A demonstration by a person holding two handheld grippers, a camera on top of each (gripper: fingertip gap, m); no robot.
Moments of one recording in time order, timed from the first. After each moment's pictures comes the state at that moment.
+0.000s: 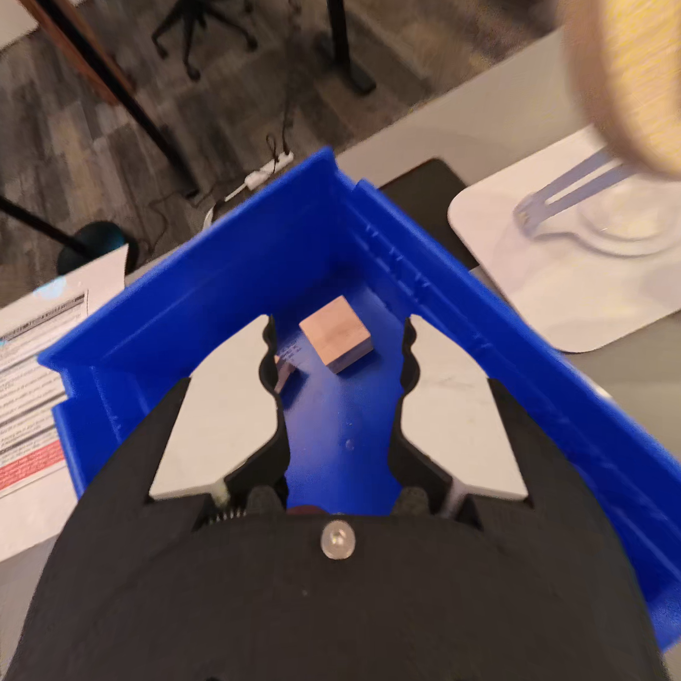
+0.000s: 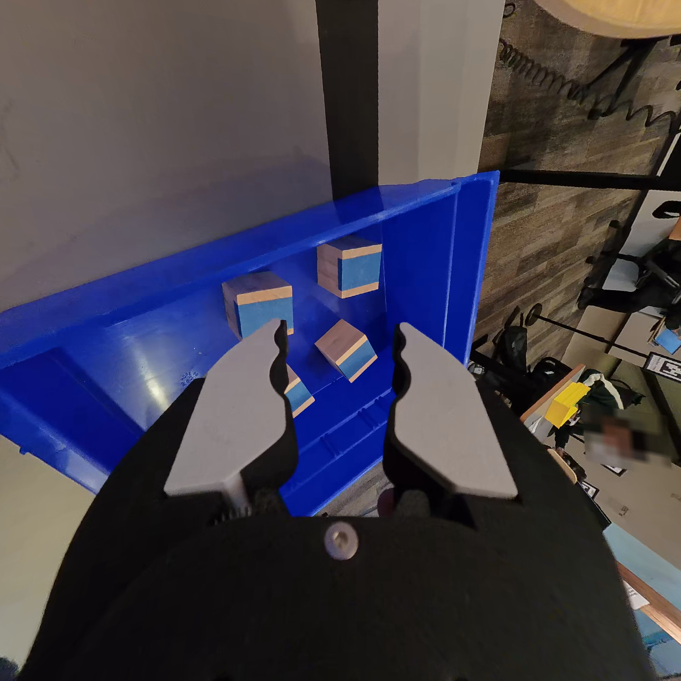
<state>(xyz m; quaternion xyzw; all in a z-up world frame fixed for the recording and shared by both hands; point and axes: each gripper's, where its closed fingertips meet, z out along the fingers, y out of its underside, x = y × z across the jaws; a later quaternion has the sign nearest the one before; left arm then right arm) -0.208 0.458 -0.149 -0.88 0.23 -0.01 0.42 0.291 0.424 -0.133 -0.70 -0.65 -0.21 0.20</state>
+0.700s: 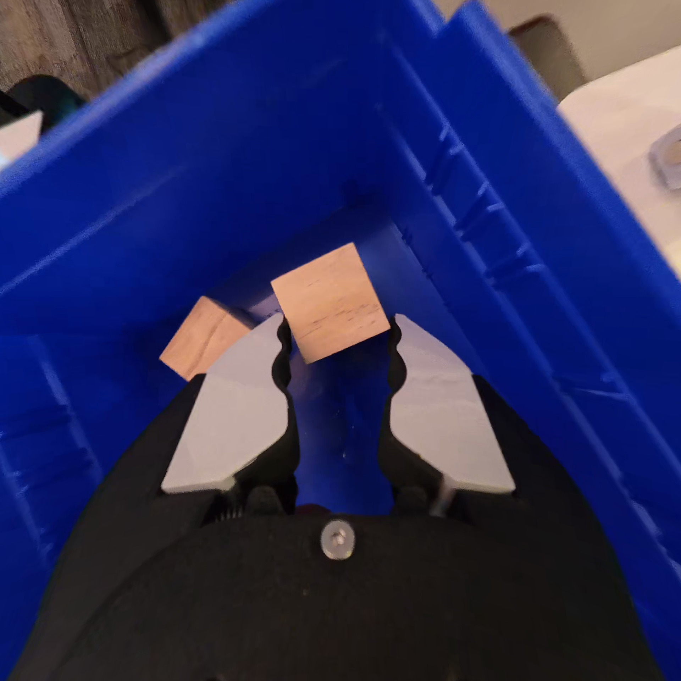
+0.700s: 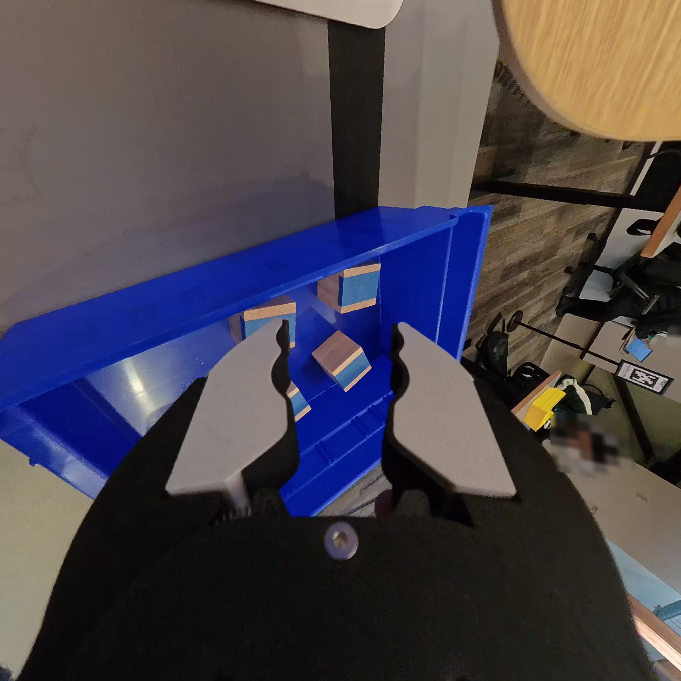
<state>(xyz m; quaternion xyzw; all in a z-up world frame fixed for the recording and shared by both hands) -0.223 0.473 -0.216 -0.93 0.17 0.00 0.31 0.276 0.420 -0.135 -0.68 -0.67 -0.23 0.20</state>
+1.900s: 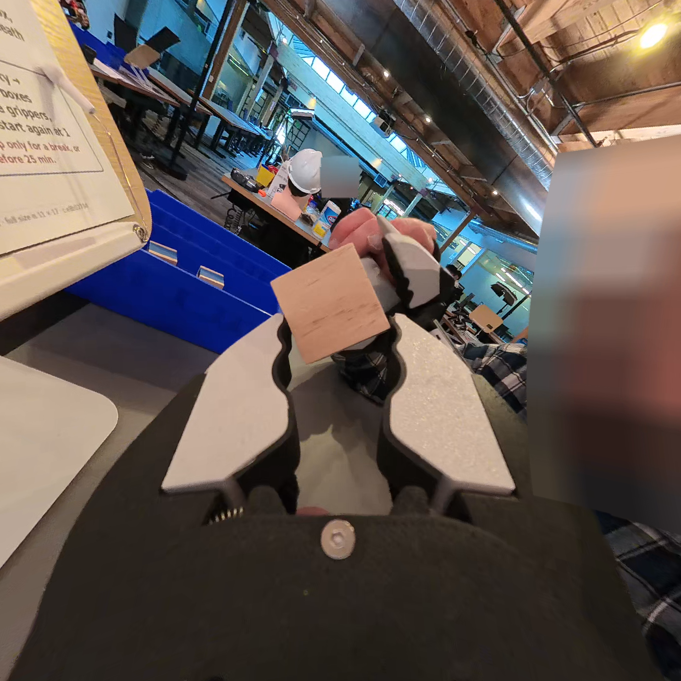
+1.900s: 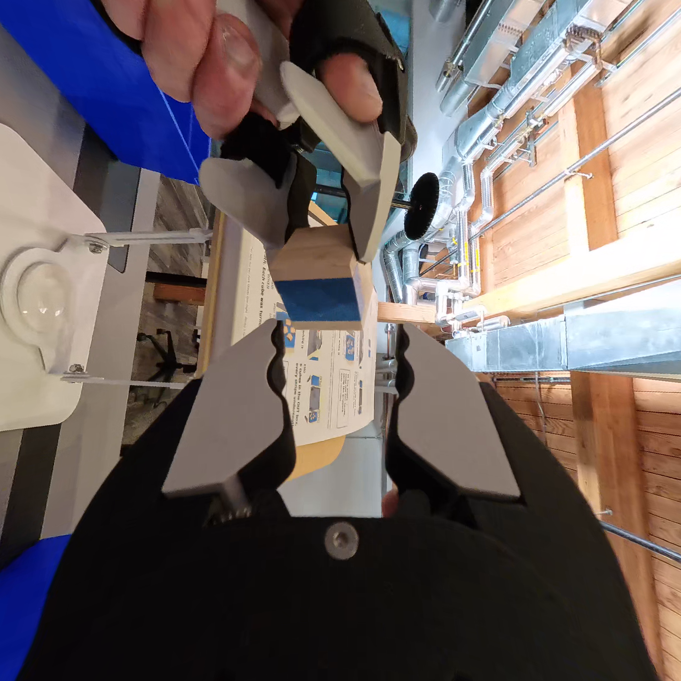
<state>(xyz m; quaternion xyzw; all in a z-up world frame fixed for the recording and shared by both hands) 0.059 0.299 -0.014 -0.60 0.32 -0.65 0.33 0.070 0.306 -0.004 -0.19 -0.62 -0.35 0.67</state>
